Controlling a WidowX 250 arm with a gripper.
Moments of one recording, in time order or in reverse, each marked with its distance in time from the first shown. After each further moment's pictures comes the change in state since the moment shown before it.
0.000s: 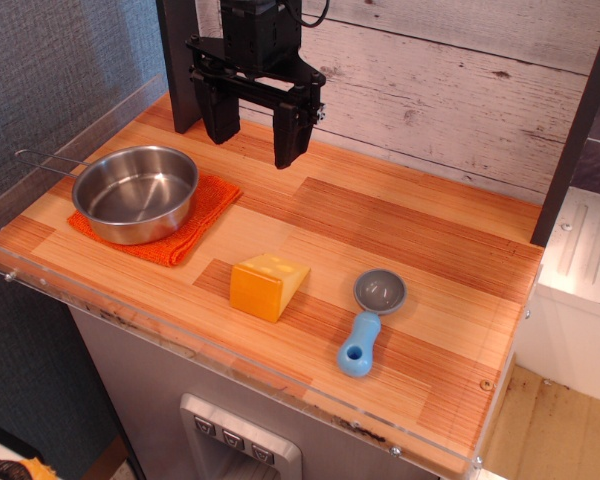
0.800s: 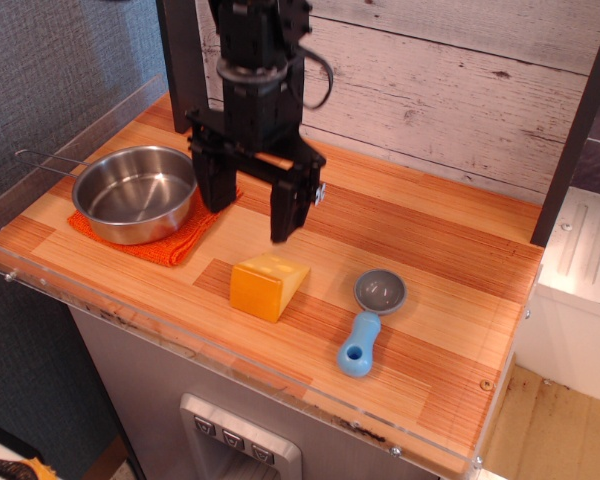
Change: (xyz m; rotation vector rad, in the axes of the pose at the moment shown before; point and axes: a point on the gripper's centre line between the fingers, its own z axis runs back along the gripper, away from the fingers) arm -0.041 -0.023 -0.031 0.010 0.066 -0.018
